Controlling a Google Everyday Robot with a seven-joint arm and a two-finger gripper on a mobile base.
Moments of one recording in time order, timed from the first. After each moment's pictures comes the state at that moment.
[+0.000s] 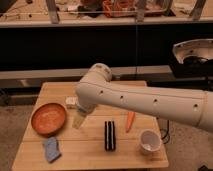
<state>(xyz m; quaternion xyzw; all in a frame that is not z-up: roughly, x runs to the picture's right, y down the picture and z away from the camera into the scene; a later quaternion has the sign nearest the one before) -0.116 0.109 0.644 -0.28 -0.11 0.20 0.93</state>
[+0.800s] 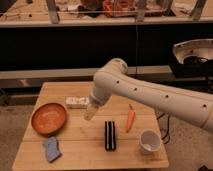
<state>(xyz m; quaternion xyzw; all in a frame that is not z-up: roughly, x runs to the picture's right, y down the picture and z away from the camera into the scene) -0.032 0.079 0.685 -0.28 -0.11 0.23 0.92</state>
